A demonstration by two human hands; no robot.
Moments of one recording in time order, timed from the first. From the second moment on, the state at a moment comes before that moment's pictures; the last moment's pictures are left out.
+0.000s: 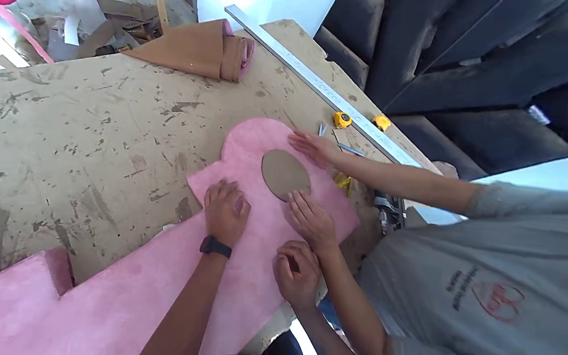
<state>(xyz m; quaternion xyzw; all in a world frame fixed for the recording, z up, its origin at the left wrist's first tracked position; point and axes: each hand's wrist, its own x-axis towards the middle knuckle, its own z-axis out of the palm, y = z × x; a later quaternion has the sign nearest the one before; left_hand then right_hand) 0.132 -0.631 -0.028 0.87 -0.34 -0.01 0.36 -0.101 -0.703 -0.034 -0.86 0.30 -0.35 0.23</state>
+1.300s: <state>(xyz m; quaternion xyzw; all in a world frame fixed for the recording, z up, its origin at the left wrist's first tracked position) 0.142 -0.630 -0.028 0.85 -0.33 0.00 0.41 0.187 -0.928 -0.024 -0.93 0.38 -0.01 0.02</state>
